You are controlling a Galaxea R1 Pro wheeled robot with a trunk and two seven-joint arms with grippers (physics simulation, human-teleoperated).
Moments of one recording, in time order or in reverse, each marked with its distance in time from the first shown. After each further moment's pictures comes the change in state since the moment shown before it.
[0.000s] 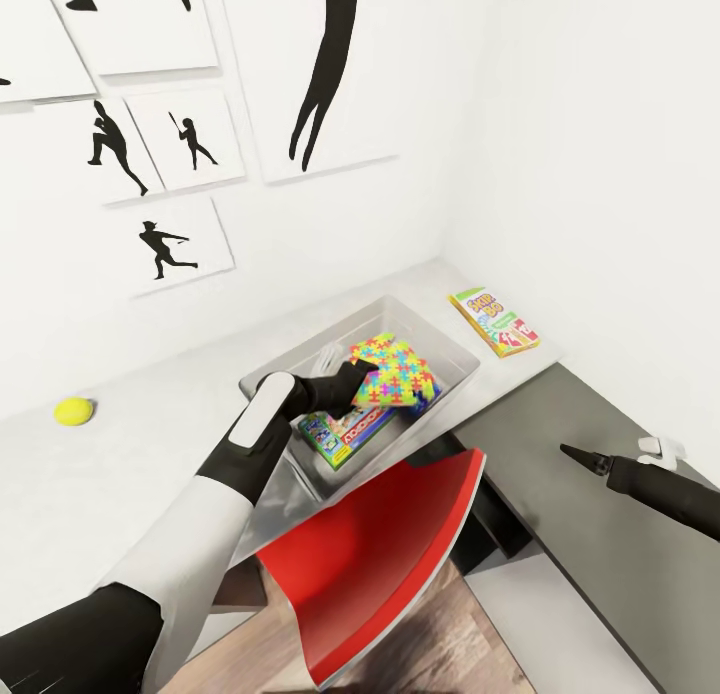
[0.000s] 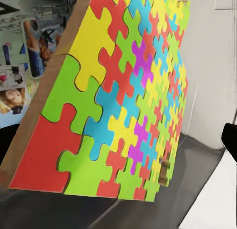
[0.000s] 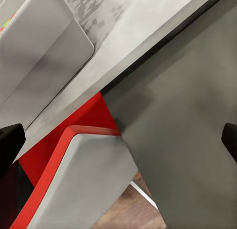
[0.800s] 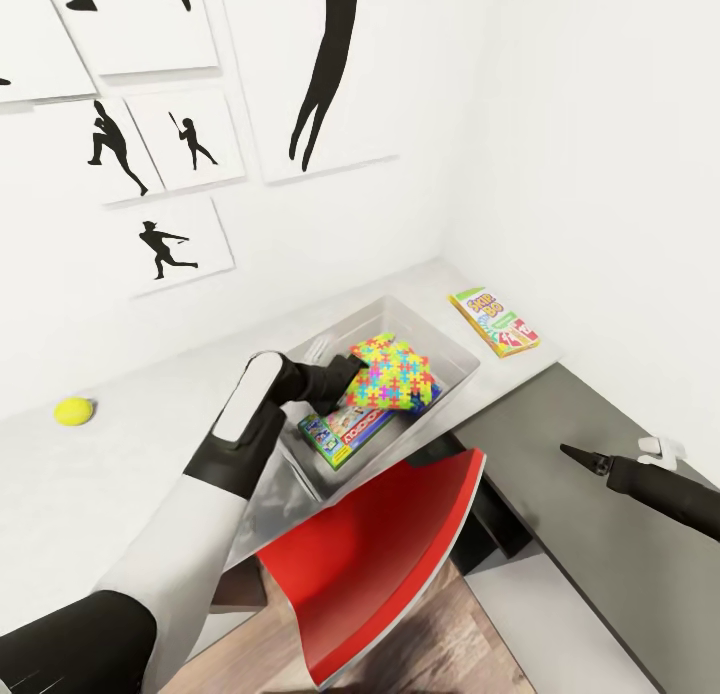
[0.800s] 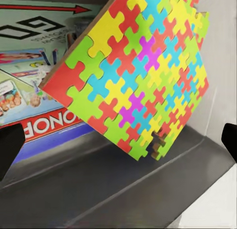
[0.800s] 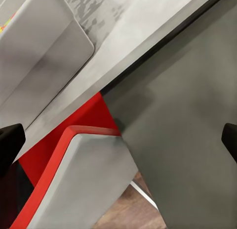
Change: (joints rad) left arm 0.000 0.000 -0.002 -0.200 0.076 -0.003 0.374; right arm 0.000 0.000 0.000 0.000 0.000 0.000 0.000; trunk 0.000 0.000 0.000
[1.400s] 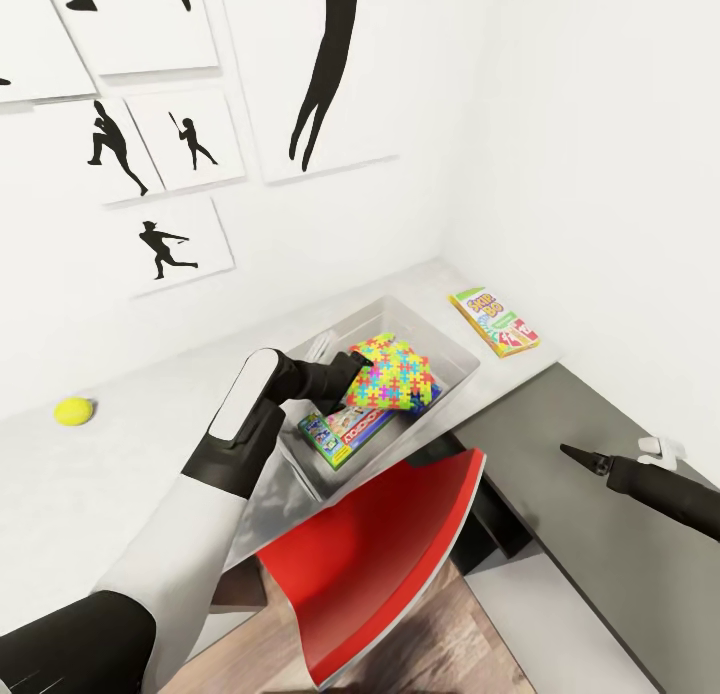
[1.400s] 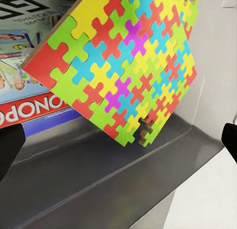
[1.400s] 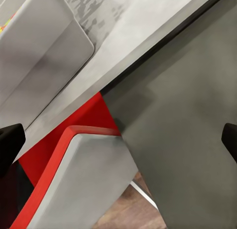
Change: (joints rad) left arm 0.000 0.000 -0.002 -0.030 0.065 -0.001 0.030; right arm 0.000 0.000 0.000 0.000 0.000 0.000 0.000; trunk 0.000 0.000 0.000
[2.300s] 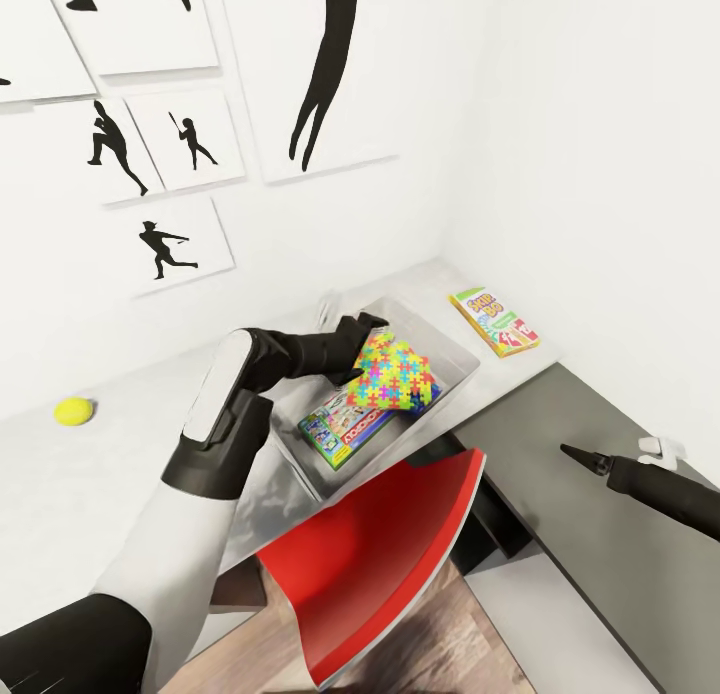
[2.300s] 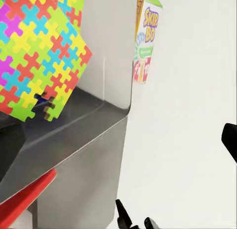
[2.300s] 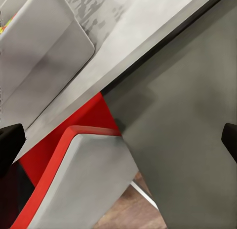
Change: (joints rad) left arm 0.000 0.000 -0.007 -0.233 0.131 0.002 -0.005; right arm 0.000 0.000 -0.001 0.000 0.000 0.000 0.003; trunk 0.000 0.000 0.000
